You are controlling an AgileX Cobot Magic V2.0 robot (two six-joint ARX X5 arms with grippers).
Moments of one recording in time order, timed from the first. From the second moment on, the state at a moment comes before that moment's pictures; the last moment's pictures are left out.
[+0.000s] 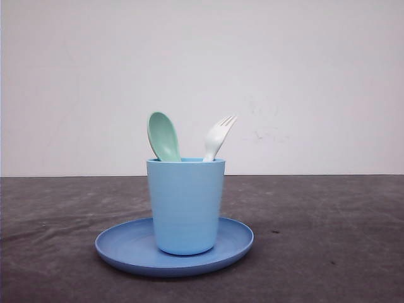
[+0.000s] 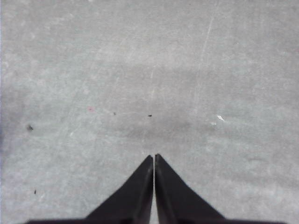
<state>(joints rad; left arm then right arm) -0.06 0.01 0.03 -0.18 -0.02 -0.02 0.11 0.84 0.93 -0.92 -0.03 0.08</state>
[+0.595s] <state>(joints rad) -0.06 0.01 0.03 -0.18 -0.02 -0.02 0.09 0.52 0.64 -0.59 0.00 -0.02</state>
